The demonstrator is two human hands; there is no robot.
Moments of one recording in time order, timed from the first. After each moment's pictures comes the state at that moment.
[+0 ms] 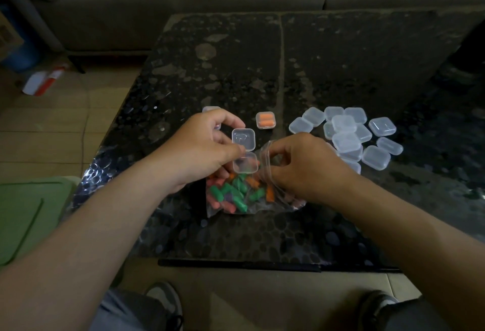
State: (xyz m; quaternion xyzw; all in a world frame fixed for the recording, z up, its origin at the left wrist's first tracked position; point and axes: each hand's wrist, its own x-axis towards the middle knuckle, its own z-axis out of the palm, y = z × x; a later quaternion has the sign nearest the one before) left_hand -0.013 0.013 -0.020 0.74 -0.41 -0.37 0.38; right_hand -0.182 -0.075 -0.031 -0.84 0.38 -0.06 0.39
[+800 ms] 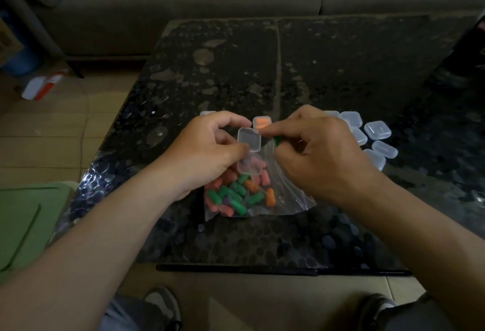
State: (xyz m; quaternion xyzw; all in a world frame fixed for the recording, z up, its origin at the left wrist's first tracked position) left_hand -0.026 0.012 -0.013 0.72 -0.41 -0.37 0.42; right_hand -0.197 -0.077 -0.013 -0.89 0.29 -0.25 0.26
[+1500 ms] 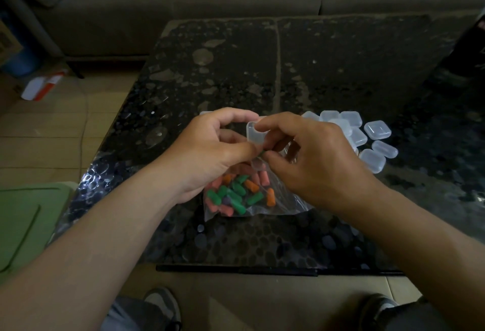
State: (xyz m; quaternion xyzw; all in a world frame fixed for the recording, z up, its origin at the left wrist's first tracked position) left_hand -0.035 0.016 -0.003 0.63 -0.36 -0.47 0.50; right_hand -0.195 -0.069 -0.011 -0.90 0.25 -0.24 0.27
